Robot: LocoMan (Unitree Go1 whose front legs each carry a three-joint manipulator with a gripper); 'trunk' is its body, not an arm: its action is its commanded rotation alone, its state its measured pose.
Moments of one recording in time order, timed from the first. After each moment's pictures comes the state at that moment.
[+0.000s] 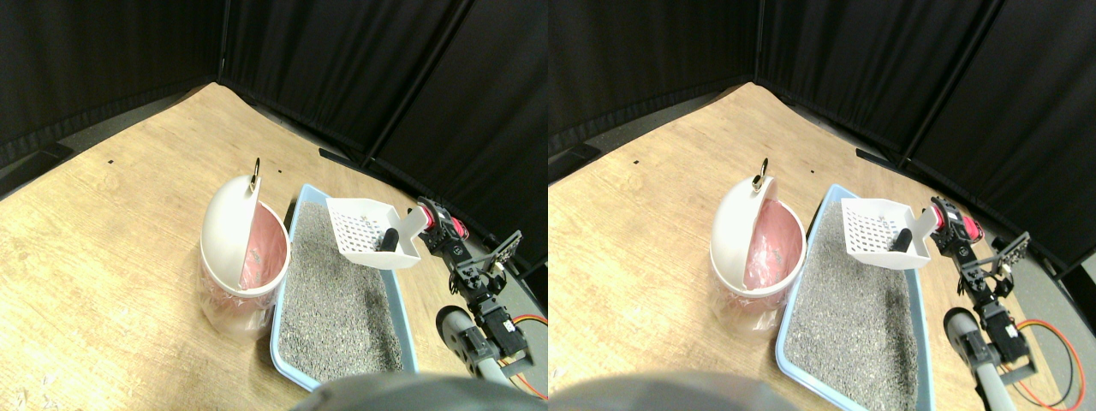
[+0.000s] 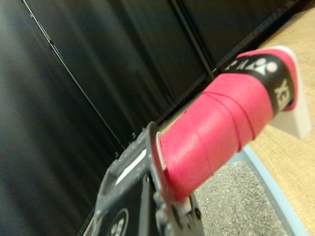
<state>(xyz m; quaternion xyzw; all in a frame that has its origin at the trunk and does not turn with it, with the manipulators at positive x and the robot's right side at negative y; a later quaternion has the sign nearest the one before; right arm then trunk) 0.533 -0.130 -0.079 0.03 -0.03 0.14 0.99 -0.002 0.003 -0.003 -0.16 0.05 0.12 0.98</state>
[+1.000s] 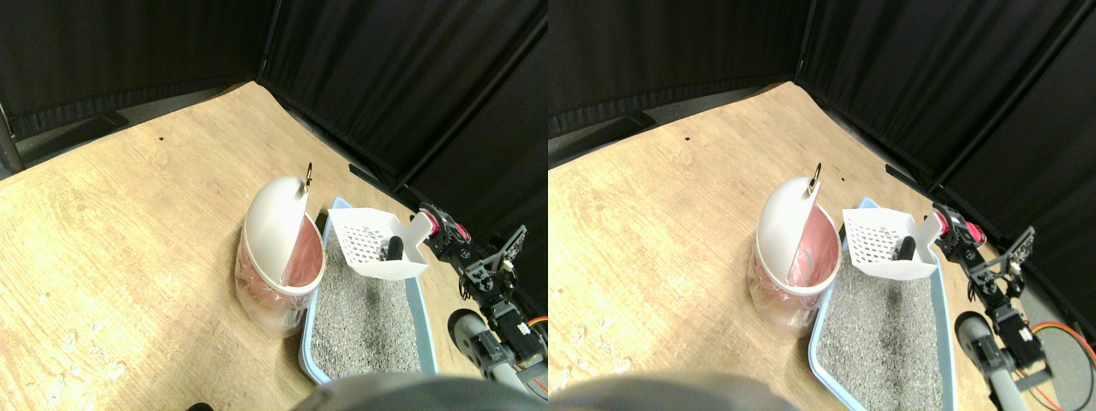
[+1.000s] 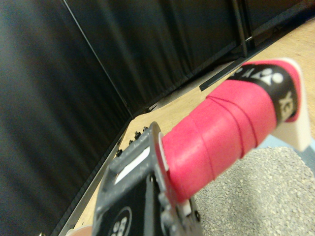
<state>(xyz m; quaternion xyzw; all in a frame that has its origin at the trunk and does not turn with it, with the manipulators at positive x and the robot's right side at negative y) 0.537 -0.062 -0.086 -0.01 0.04 0.23 0.97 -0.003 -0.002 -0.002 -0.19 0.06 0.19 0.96</state>
